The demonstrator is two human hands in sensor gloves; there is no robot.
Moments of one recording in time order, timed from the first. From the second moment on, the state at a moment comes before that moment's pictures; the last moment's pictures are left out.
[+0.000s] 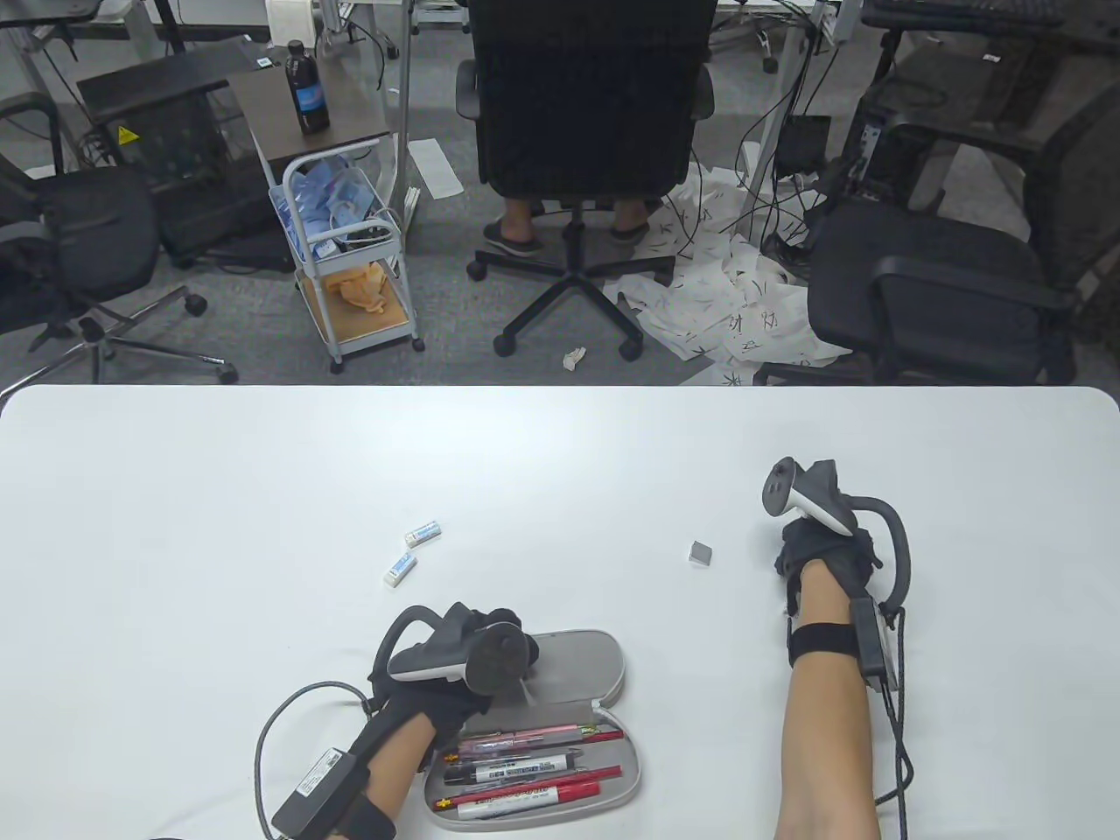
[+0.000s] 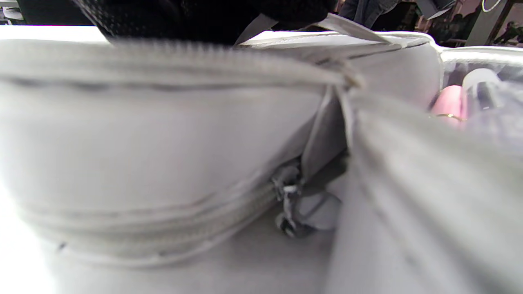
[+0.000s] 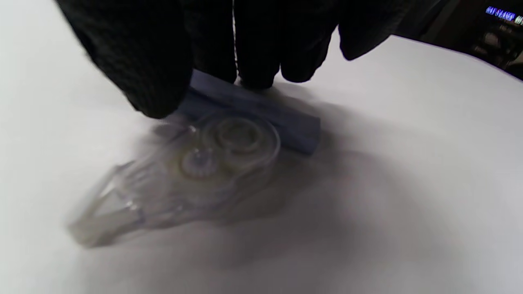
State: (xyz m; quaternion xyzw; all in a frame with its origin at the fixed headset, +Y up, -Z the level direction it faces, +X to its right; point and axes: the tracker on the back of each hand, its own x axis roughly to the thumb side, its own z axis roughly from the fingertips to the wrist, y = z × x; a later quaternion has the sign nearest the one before) left_hand -0.125 -0.751 -0.337 -0.14 -0.33 -0.02 0.93; right_hand 0.260 -0.747 -0.489 0.13 -0.21 -0.96 0.10
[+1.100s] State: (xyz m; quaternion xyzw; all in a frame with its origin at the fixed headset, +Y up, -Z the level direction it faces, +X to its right) left_hand -0.131 -0.749 -0.343 -0.15 -0.32 0.02 0.93; right_hand 0.159 -0.653 -0.421 -0.14 0.03 -0.99 -0.06
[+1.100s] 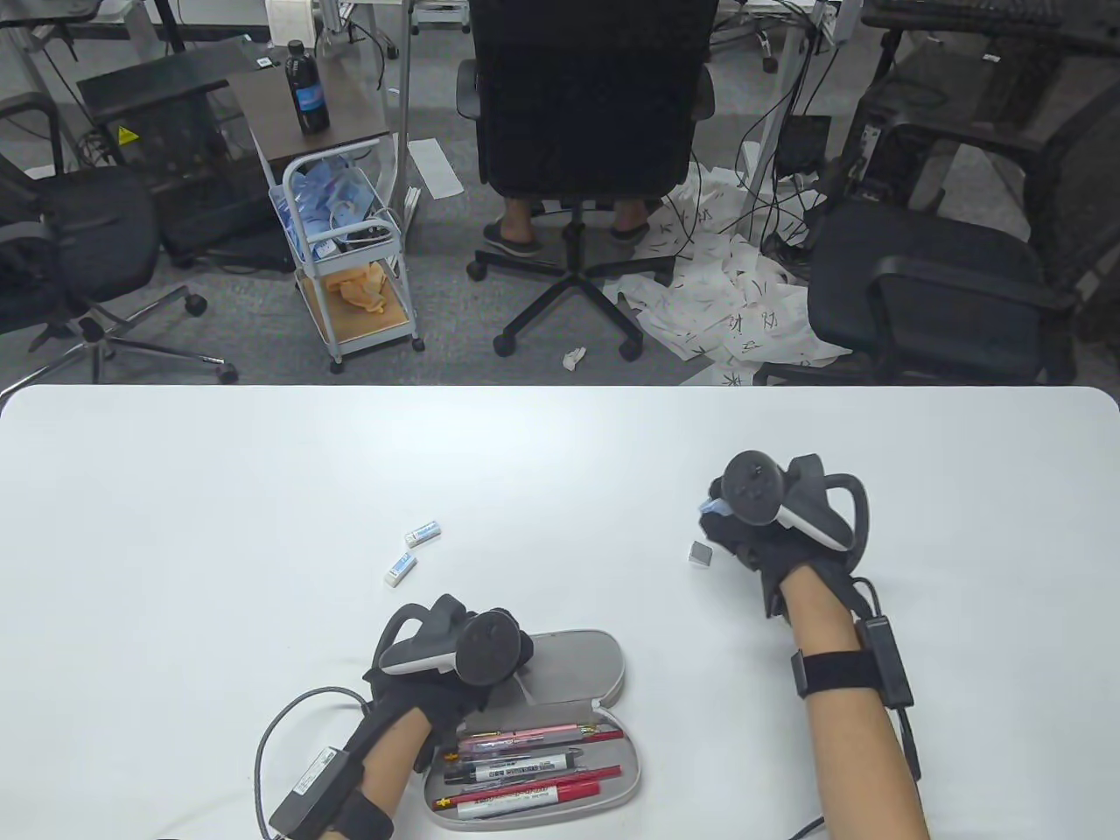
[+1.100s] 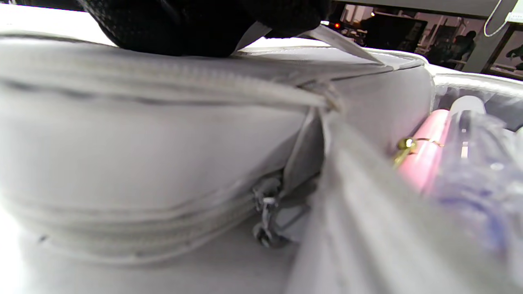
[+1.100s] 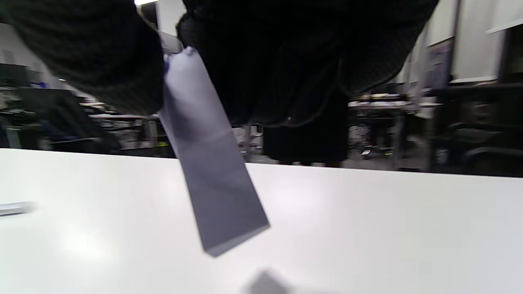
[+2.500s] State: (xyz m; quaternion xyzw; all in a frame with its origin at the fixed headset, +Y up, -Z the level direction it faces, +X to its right) left_hand -0.147 -0.750 -0.348 -0.15 -0.30 0.13 0.93; right_hand 0.014 -0.734 -0.344 -0.32 -0.11 -0.94 -0.05
